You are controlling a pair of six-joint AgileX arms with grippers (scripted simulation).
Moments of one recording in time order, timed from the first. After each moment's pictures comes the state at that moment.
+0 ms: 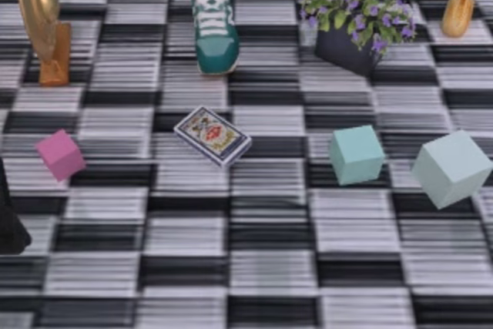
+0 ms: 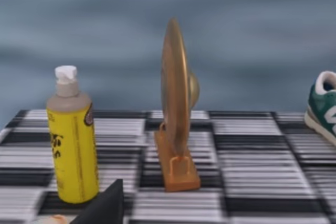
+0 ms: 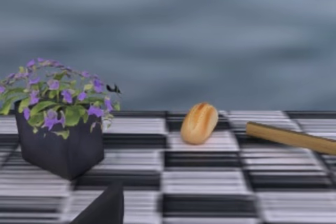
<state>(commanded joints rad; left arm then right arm) 0.00 0.00 0.00 0.00 0.00 0.00 0.00 0.00 0.00 0.00 0.00 0.00</state>
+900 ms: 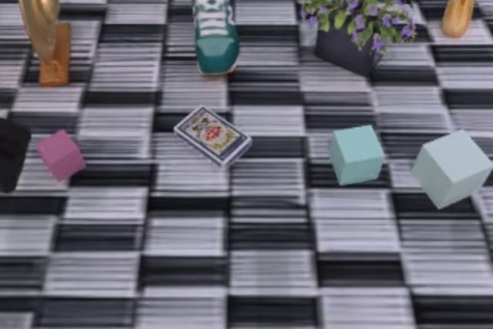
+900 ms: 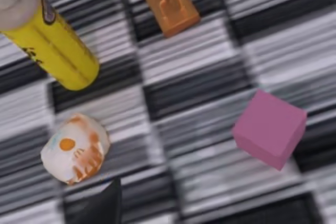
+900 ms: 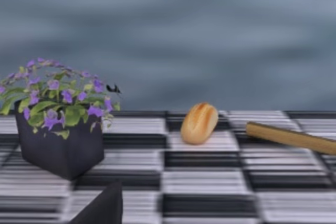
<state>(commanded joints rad) -0.02 0.91 0.73 -0.51 0.00 0.37 0.00 0.00 0.00 0.00 0.00 0.00</state>
